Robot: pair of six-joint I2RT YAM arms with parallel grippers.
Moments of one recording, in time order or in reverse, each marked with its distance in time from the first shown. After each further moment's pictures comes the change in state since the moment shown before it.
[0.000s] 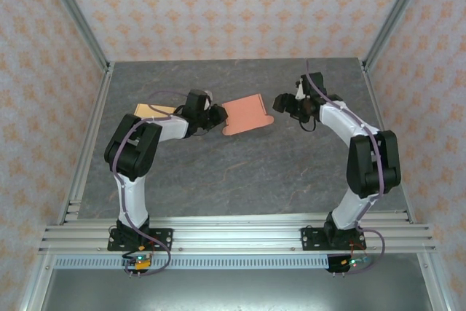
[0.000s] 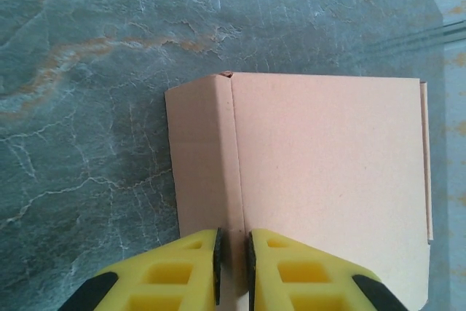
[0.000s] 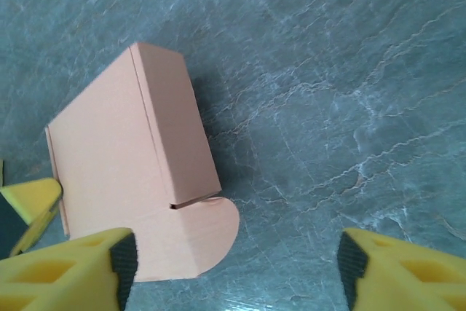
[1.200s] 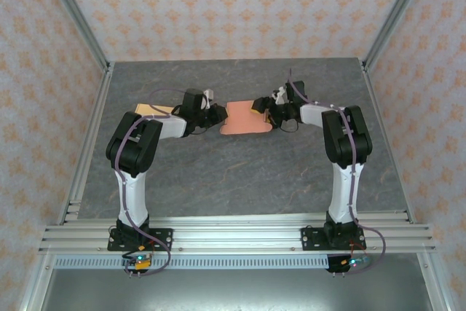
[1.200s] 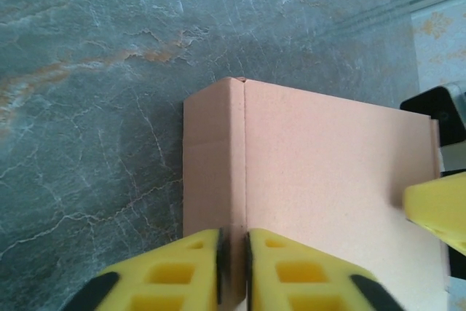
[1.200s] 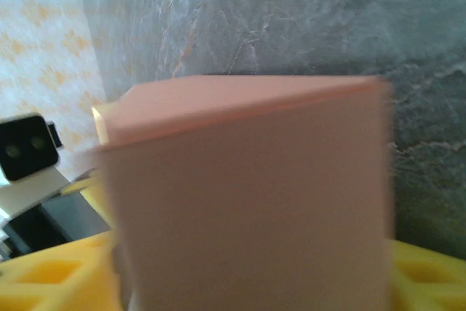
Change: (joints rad) left arm 0.034 0.042 -0.001 0.081 0.117 0.095; right arm 0.033 0.378 0.066 0.392 -0.522 0.363
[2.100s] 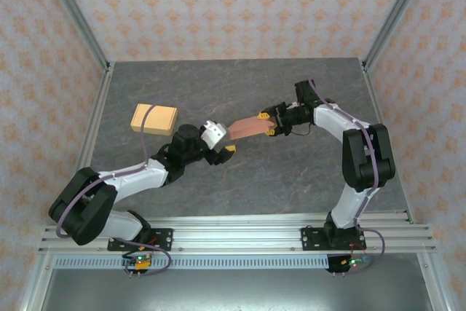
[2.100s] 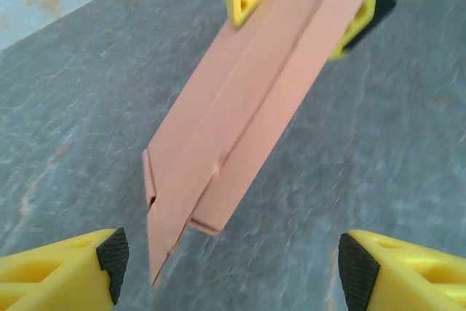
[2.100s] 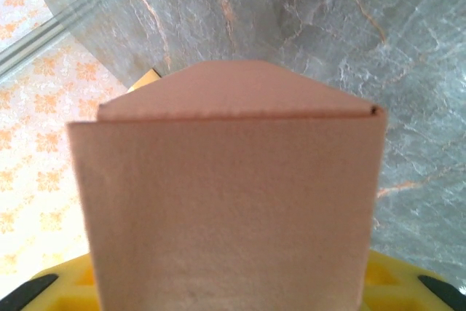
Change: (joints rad) left arm -0.287 -0.674 -0.555 0.092 -0.283 1.012; right arm -0.014 -0.315 -0.093 -0.437 -0.066 0.397
